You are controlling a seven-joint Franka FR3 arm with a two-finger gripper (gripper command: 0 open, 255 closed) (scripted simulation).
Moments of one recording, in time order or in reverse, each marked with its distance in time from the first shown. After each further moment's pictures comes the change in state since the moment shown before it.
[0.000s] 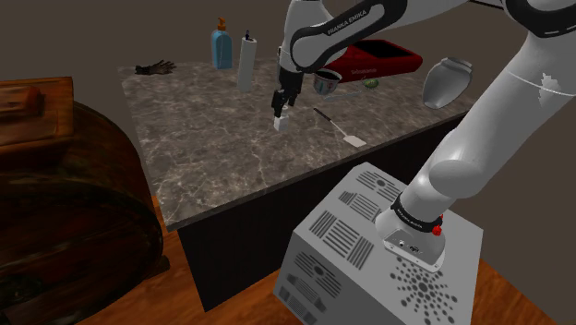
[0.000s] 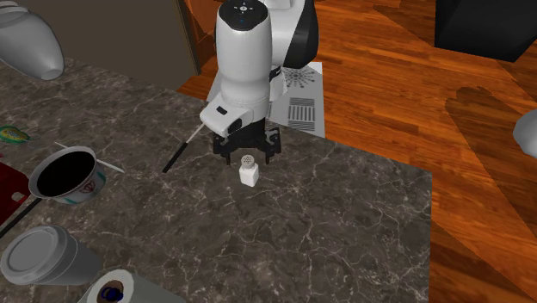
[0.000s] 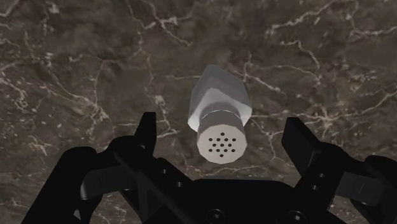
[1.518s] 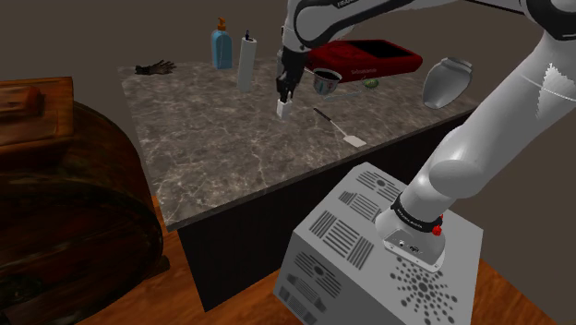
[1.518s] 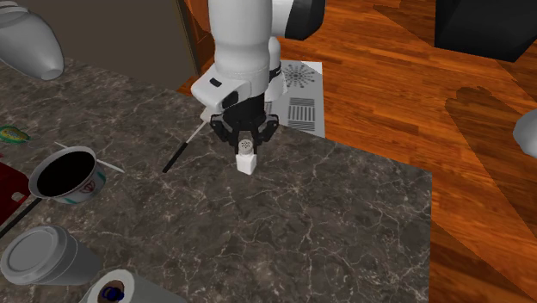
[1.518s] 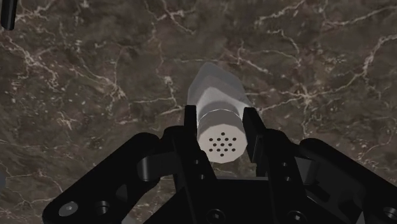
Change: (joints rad) arm 0.000 -0.076 -0.001 0.073 0.013 -0.148 -0.015
